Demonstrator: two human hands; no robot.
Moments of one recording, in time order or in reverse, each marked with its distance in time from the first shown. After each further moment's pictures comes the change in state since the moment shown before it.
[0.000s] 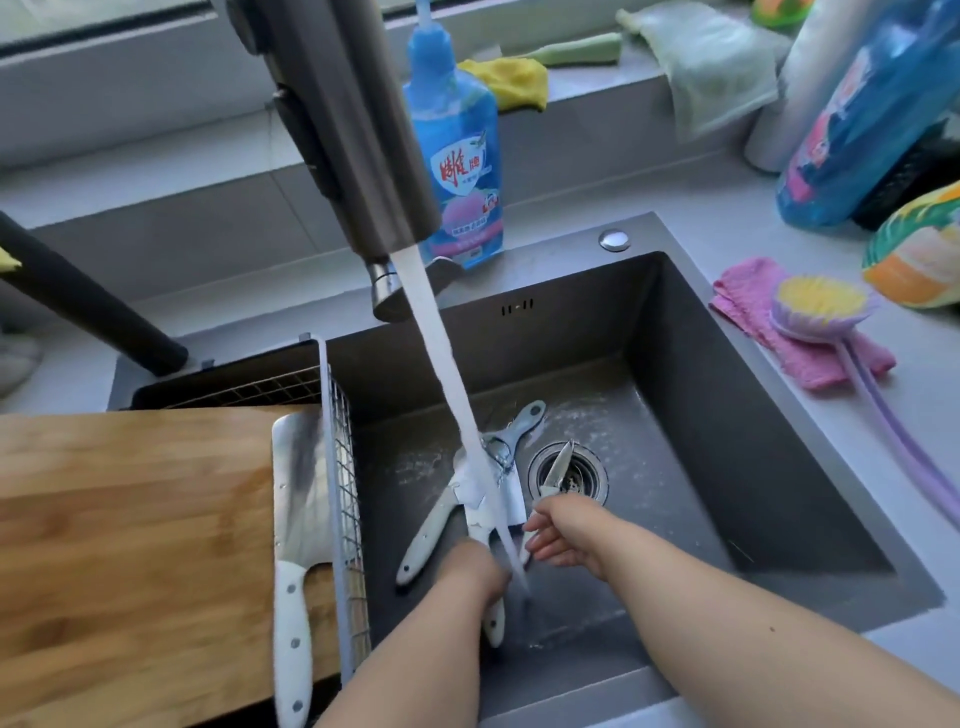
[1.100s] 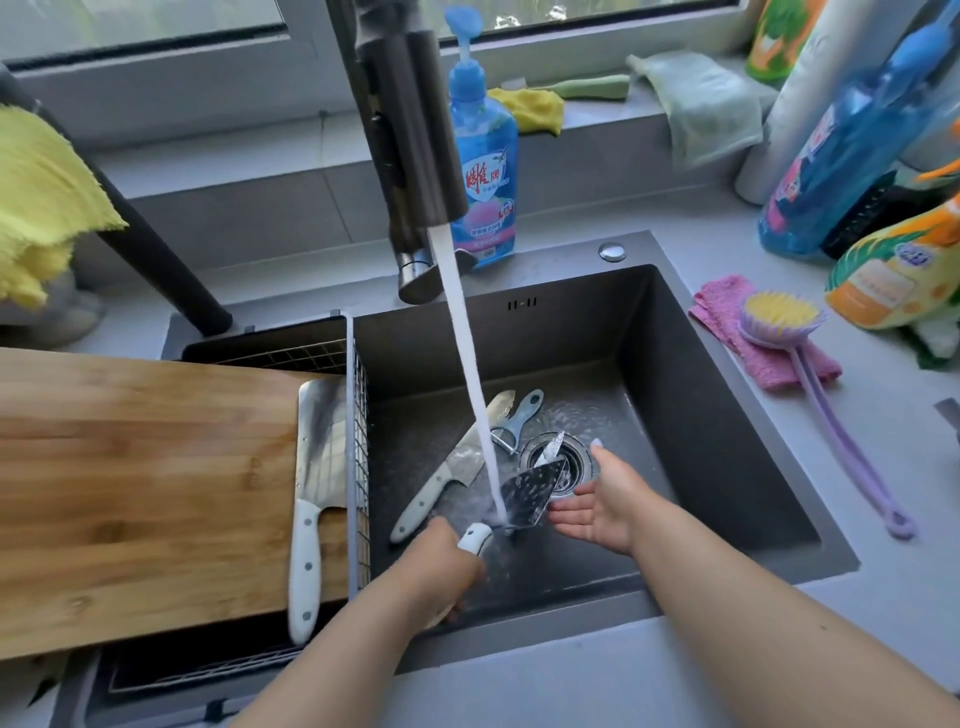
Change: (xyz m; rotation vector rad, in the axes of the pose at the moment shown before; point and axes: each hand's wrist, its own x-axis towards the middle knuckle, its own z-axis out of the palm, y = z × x) left_hand -0.132 -0.023 -0.034 -0.456 0.011 0.079; right_hand -0.066 0.002 -0.037 0.570 -0.018 0.027
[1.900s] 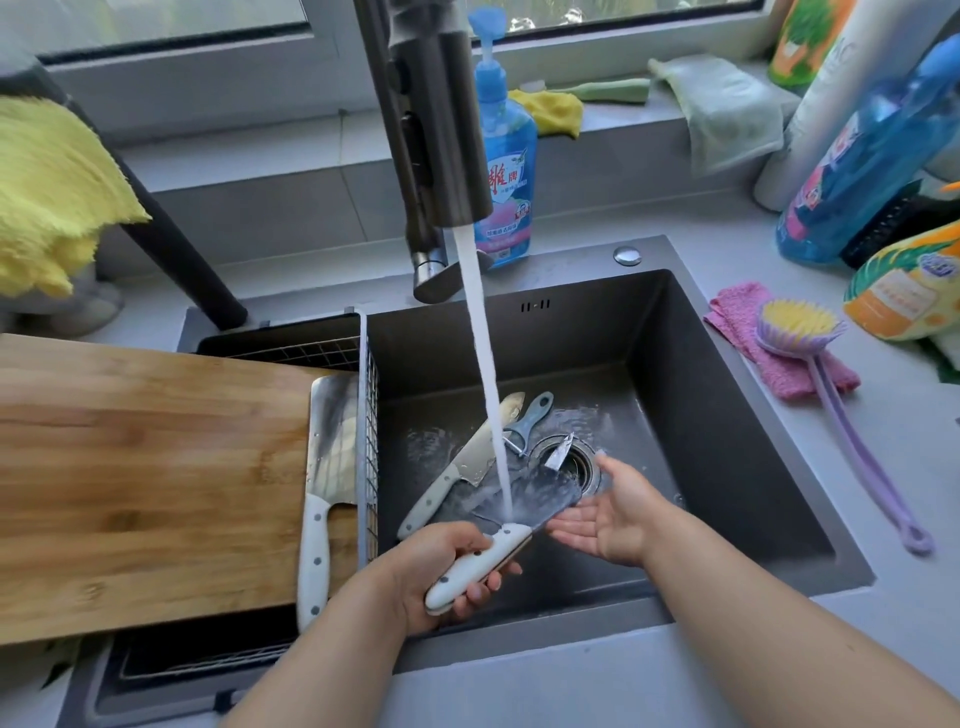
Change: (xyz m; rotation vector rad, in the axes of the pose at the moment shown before) left_hand -0.013 0.004 -0.021 -0.678 -0.534 -0.199; right_hand 0.000 0.003 -0.003 0.036 -0.142 0.108
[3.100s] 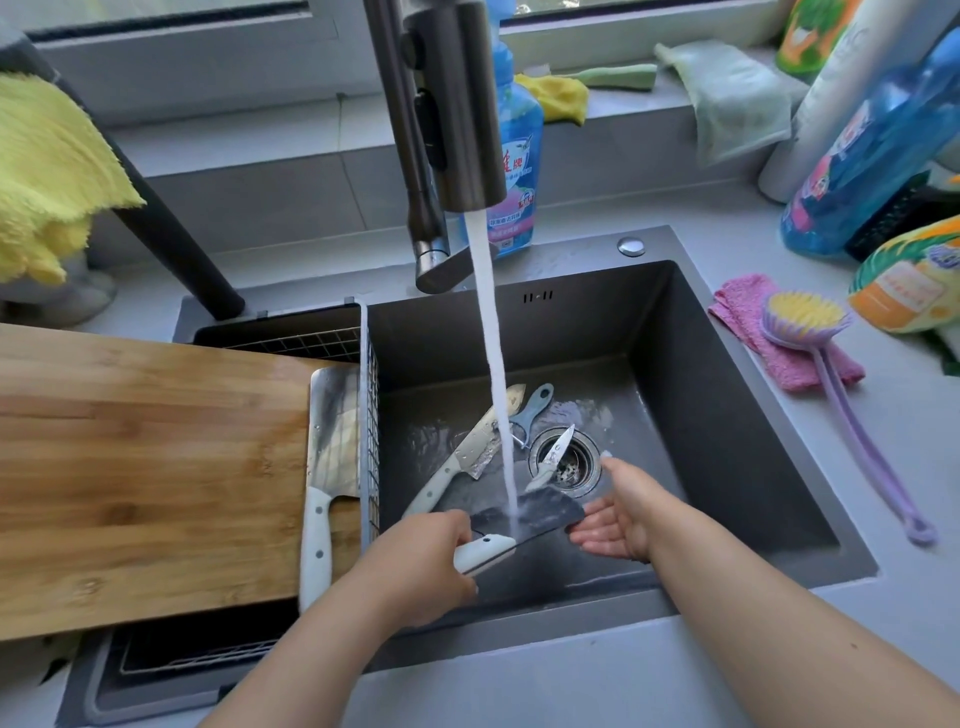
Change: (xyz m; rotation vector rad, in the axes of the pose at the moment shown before) left_hand -0.045 0.001 0.007 1.401 0.543 0.364; right_hand 0.002 0.000 -0.003 -0.397 0.244 0.022
